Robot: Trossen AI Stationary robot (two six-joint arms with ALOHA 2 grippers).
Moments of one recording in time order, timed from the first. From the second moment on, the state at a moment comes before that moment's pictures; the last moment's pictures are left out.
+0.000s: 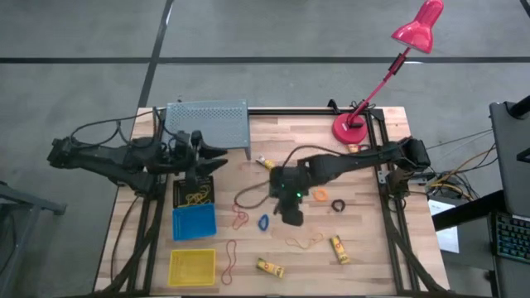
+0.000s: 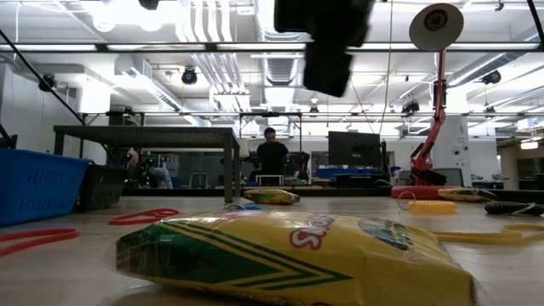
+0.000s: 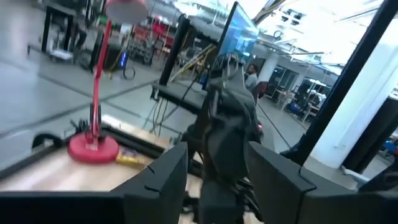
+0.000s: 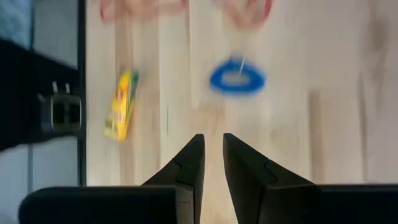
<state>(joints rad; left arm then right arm) -0.16 0.84 0.79 0.09 -0.27 -0.34 0.12 1.80 1.45 -0.75 -0.33 0.33</state>
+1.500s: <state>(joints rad) -0.15 0.84 0.80 0.05 -0.27 -0.28 0.39 1.80 1.11 -0.41 -0.08 0.73</state>
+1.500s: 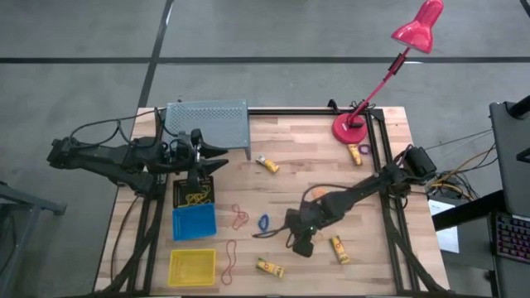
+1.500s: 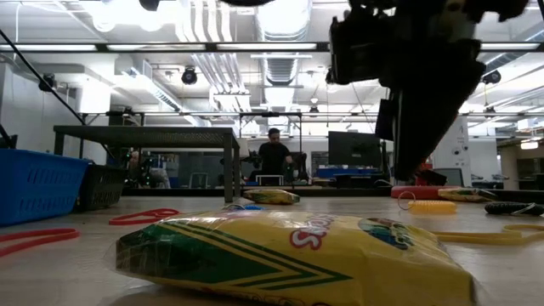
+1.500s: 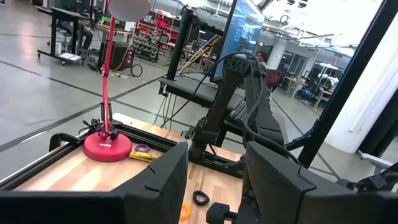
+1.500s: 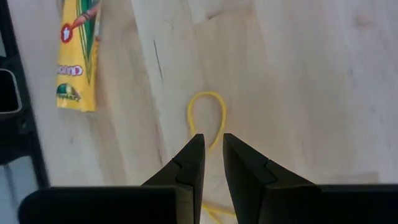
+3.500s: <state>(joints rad) -0.15 0.84 0.80 0.05 -0.28 -0.26 0.49 1.98 1.30 -0.57 0.22 0.58</state>
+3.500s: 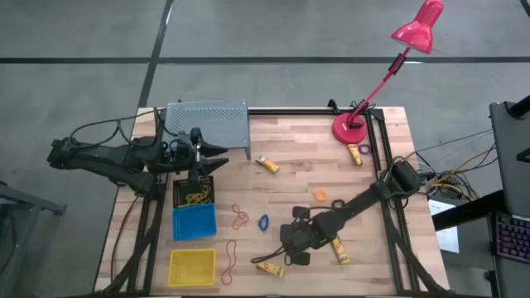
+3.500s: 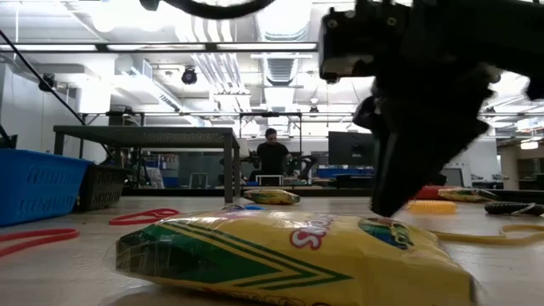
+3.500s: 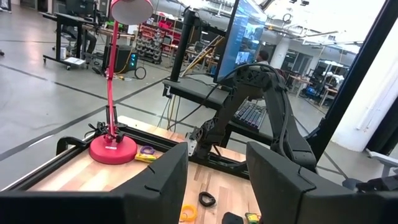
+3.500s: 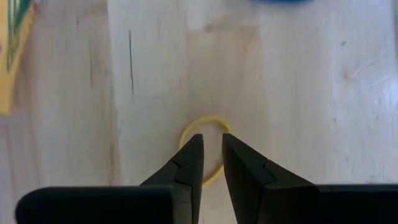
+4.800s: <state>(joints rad) -0.15 0.84 0.80 0.05 -0.28 -0.26 0.49 1.98 1.23 -0.48 0.23 0.69</state>
